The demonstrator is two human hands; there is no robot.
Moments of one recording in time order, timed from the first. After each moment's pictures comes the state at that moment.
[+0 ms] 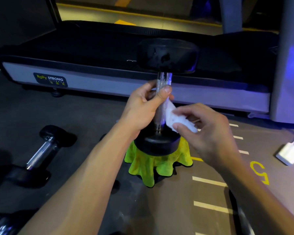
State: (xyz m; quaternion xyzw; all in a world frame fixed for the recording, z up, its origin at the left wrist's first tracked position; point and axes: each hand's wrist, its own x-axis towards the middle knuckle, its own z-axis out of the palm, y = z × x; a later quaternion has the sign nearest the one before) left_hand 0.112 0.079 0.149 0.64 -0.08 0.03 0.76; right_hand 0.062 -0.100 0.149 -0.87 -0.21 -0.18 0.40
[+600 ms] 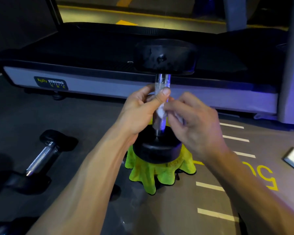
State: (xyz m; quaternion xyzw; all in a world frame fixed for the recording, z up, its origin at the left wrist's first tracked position) left_hand 0.118 0.083 0.159 0.63 -0.04 -0.02 0.78; right_hand 0.103 -0.080 0.149 -0.86 -0.29 -0.32 0.26
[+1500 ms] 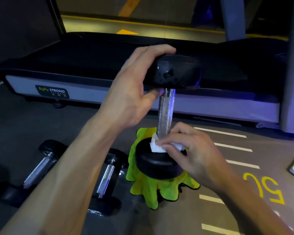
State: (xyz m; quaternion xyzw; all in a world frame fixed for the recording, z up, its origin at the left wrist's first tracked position) left_hand 0.144 0.121 0.214 0.83 -0.26 0.26 0.41; right_hand 0.092 -0.084 0.142 -0.88 -0.31 -0.11 0.34
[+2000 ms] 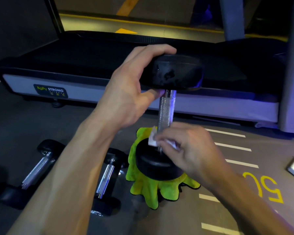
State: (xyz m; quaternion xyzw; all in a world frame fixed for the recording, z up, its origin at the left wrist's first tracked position) left_hand 0.138 0.125 0.217 0.82 -0.25 0.23 0.47; right_hand 0.092 -0.066 0.157 -0.91 -0.30 -0.13 0.26
